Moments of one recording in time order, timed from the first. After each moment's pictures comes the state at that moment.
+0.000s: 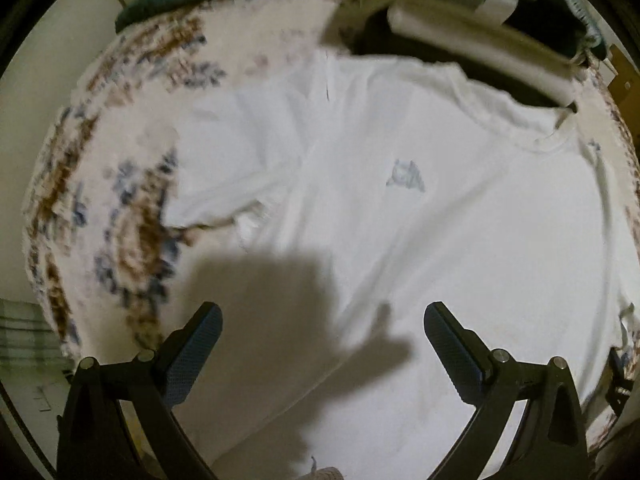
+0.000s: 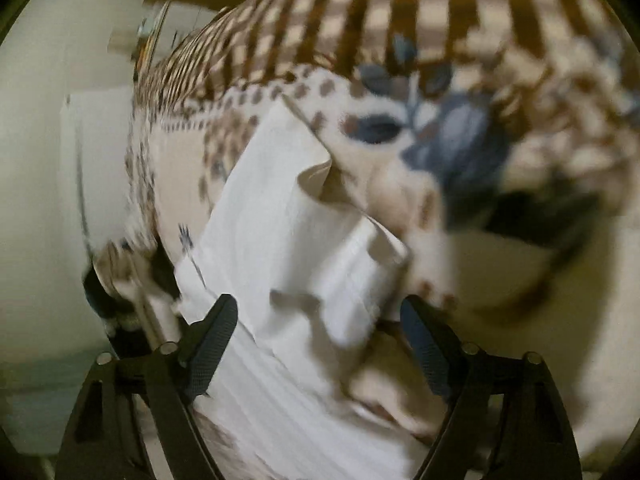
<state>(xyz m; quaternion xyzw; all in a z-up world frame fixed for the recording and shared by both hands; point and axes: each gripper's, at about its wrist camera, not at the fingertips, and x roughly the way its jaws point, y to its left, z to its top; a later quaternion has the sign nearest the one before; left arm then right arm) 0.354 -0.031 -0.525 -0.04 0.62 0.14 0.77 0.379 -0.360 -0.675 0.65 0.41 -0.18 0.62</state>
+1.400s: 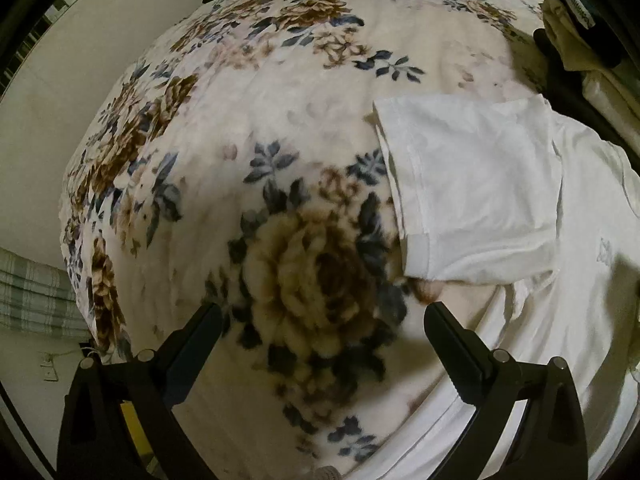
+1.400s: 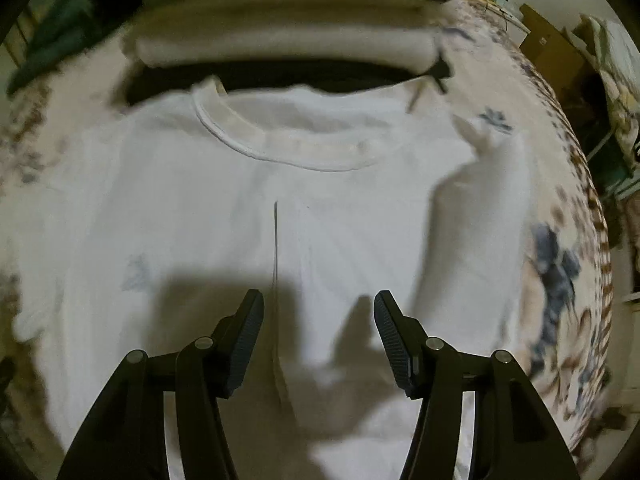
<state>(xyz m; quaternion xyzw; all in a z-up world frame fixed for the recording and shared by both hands) 0.326 0.144 -0.535 -0.05 0.59 0.26 0.77 0.629 0.052 -0.686 -0.04 0.62 -0.03 0.78</state>
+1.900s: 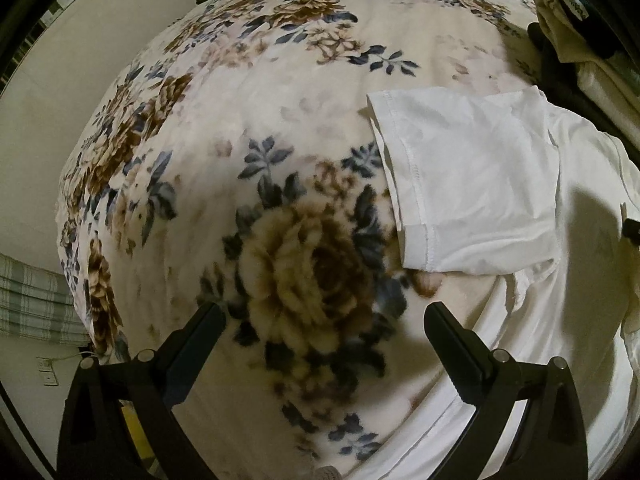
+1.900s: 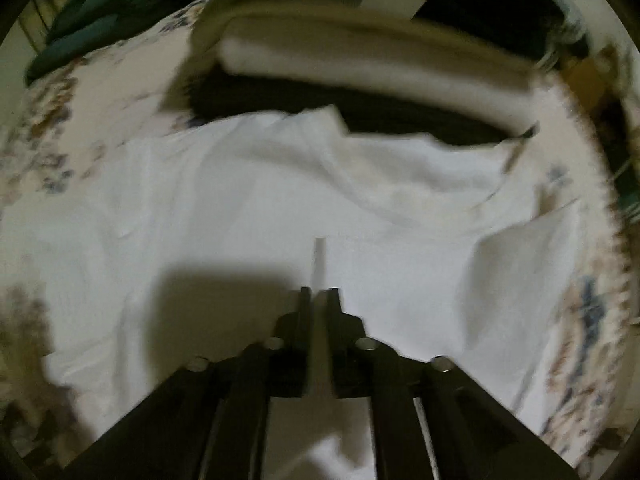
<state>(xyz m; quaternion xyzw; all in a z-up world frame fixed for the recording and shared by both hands) 0.322 0.144 -0.539 -0.05 0.59 0.25 0.76 0.652 0.104 -0.679 0.00 0.62 0.04 0.79</state>
